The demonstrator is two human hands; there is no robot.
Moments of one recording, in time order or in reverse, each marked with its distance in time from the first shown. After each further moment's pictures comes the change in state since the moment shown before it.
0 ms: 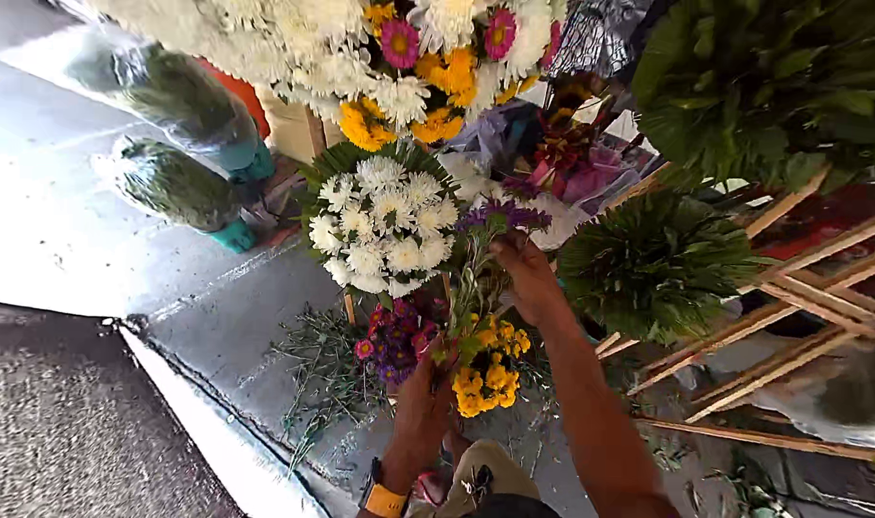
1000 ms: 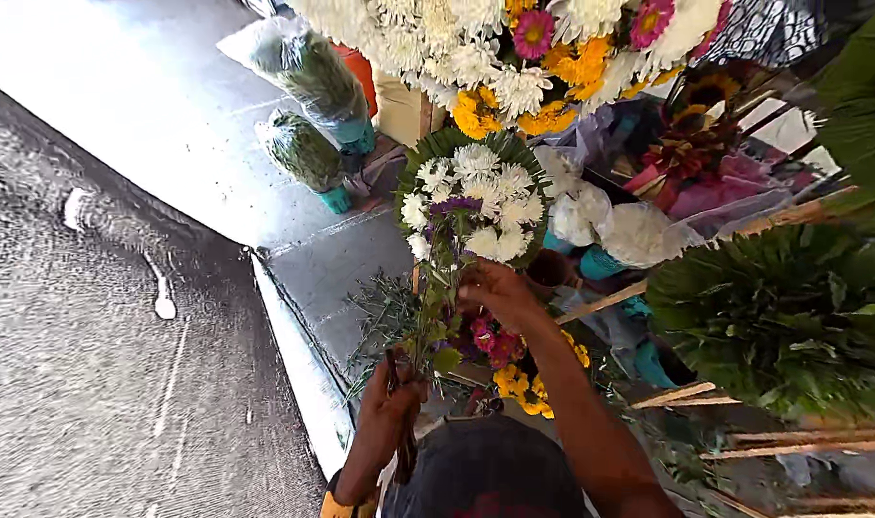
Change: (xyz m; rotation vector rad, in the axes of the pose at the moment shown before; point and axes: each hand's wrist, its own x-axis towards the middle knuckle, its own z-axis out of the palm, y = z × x) left_hand -0.058 -0.009 -0.100 -0.624 0.262 -0.350; right_hand 0.009 0.038 0.117 0.147 -0.713 0.046
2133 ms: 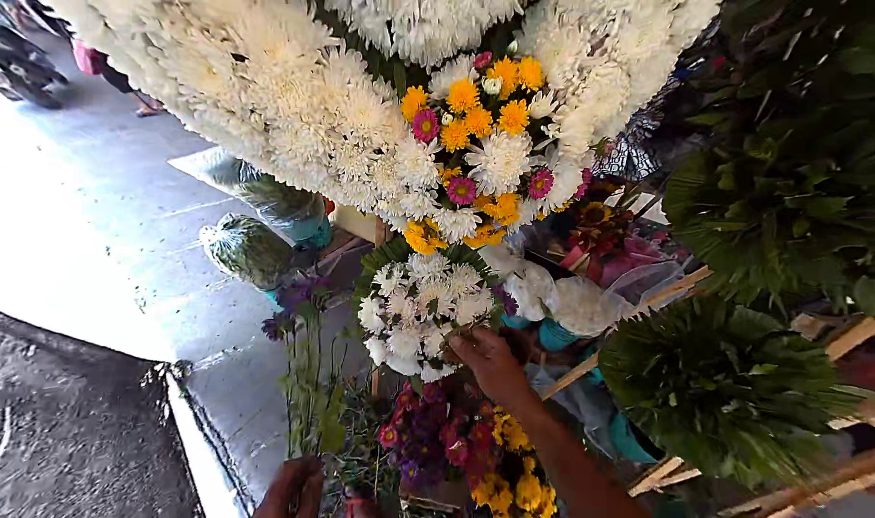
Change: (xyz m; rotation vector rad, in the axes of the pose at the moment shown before) left_hand 0.045 0.060 -0.047 0.708 0.139 0.323; right_hand 0.011 -0.049 -0.032 -0.191 0.318 -0.175
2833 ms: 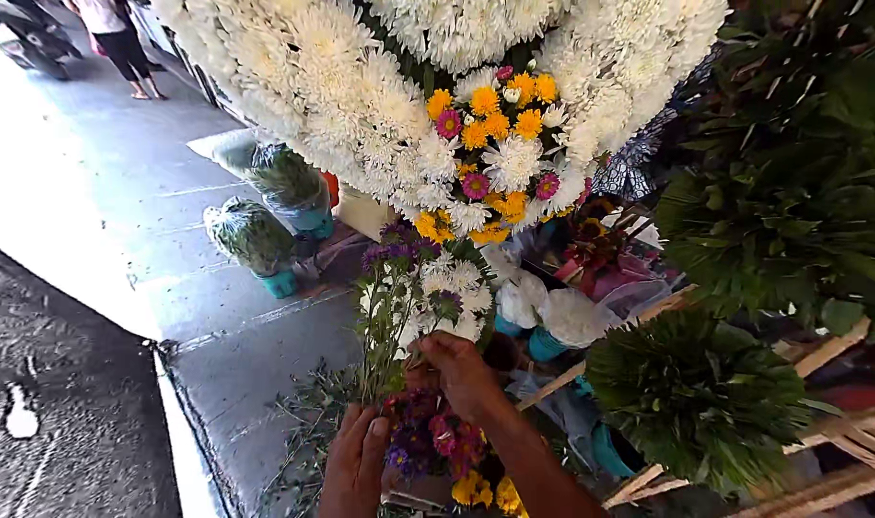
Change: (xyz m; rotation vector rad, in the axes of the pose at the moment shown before) left_hand 0.005 0.024 0.072 -0.193 0.080 0.175; right_hand -0.028 -0.030 0.062 0.267 -0.189 0.166
